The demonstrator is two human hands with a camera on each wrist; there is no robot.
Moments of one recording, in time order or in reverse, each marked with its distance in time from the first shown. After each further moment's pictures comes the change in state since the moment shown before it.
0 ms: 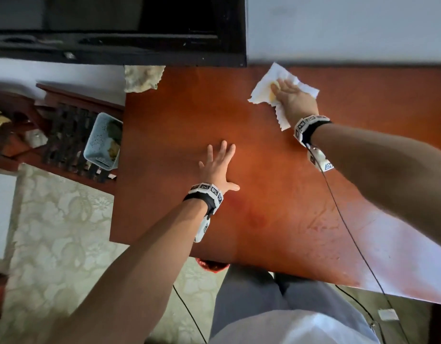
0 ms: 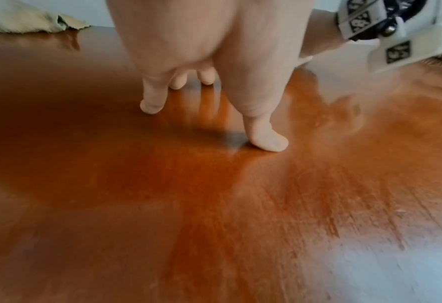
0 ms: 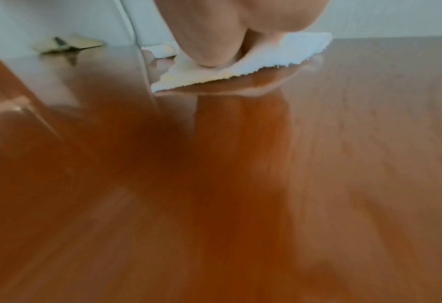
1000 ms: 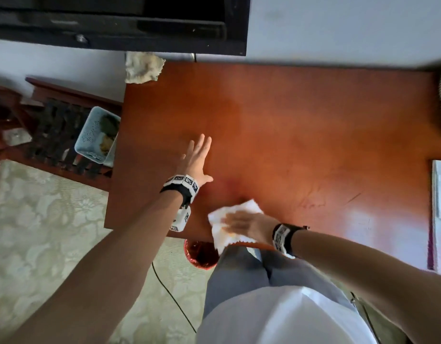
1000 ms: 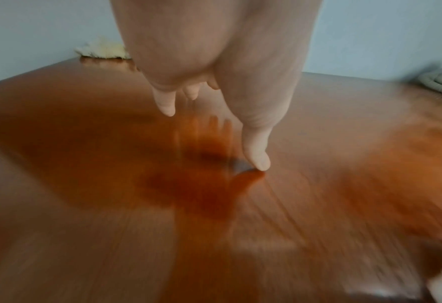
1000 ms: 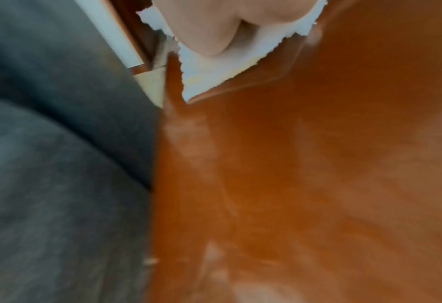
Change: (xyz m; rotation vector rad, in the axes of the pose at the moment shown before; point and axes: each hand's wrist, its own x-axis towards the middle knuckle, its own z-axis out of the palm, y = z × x) left_hand -0.042 -0.056 -0.002 0.069 0.104 0.048; right_hand -0.289 -0.144 0.140 -0.081 -0.202 -0.905
